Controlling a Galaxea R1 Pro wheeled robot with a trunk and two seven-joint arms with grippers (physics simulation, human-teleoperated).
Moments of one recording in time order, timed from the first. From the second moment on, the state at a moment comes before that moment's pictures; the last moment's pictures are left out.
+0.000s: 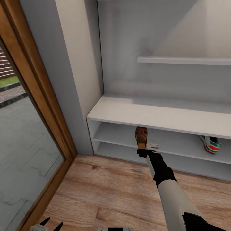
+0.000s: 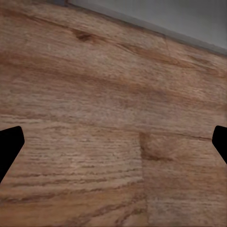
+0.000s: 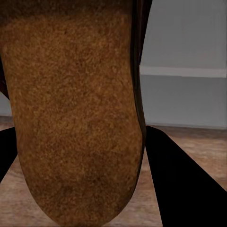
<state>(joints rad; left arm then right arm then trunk) -0.13 0.18 0.57 -0.55 -0.01 -0.42 -0.96 -0.80 0.17 -0.25 -0.74 0.17 0.44 -0.06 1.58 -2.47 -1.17</state>
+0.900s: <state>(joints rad) -0.13 0.18 0.57 -0.55 -0.02 -0.42 -0.96 -0.80 0.17 -0.31 -0.74 0.17 0.45 -0.06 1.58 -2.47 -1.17</state>
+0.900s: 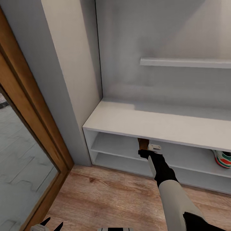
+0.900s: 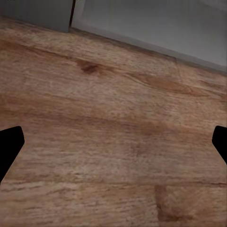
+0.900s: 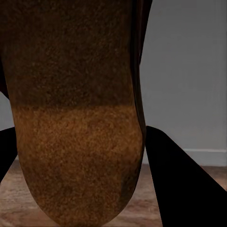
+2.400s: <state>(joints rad) -0.13 0.18 0.57 -0.55 -0.02 -0.42 -0.96 -0.80 0.17 -0.31 -0.74 0.17 0.45 -0.06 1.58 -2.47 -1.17</state>
